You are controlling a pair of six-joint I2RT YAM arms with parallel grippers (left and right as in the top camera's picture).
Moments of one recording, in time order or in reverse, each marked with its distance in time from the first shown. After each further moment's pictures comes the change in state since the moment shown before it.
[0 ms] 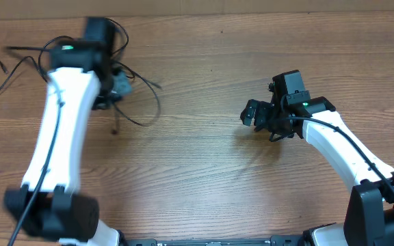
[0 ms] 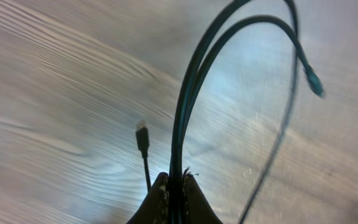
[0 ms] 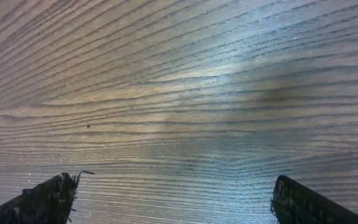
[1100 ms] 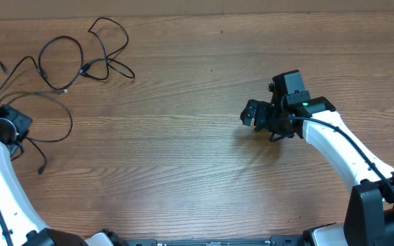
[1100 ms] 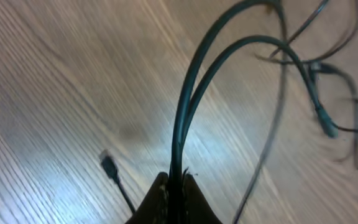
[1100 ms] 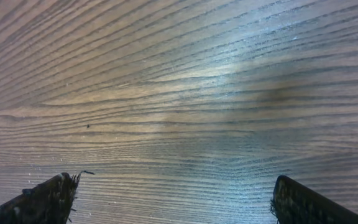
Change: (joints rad) left arm 0.714 -0.297 -0.436 0.396 0.106 0.124; right arm 0.000 0.000 0.000 0.000 0.000 0.000
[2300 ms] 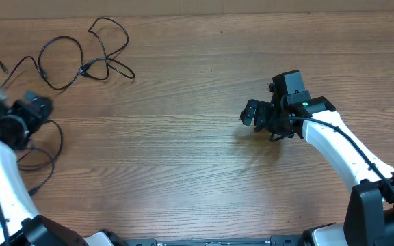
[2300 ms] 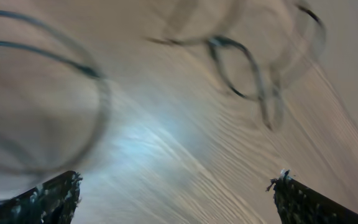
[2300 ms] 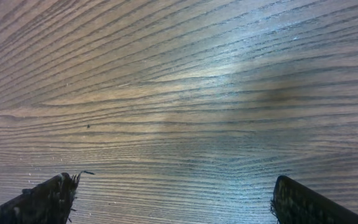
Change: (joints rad) left arm 0.021 0.022 -0.144 0.253 0.433 0.118; right arm 0.000 0.000 0.000 0.000 0.000 0.000
